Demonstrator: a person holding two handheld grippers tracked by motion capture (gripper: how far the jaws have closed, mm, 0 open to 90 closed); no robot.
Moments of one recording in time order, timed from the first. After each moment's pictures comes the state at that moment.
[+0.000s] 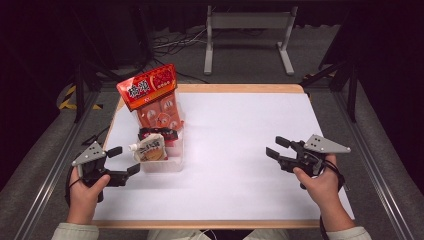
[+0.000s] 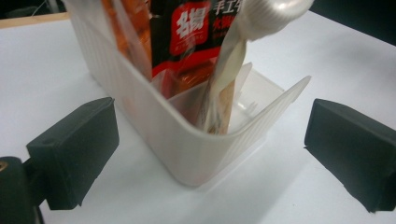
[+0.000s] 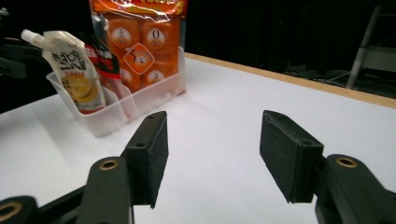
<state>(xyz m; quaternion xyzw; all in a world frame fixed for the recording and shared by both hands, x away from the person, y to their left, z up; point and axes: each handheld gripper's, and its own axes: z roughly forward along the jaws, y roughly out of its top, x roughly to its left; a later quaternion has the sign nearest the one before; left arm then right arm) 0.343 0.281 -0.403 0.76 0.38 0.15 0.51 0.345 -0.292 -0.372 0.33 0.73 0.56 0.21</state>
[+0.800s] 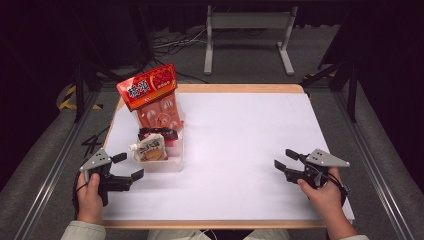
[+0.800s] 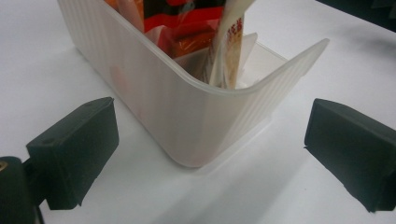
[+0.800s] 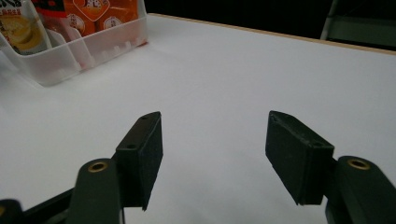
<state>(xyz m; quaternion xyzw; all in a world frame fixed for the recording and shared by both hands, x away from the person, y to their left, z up) 0.345 0.278 -0.432 0.77 0.36 0.13 0.51 0.339 -0.319 -0.424 0.37 0.74 0.51 0.23</state>
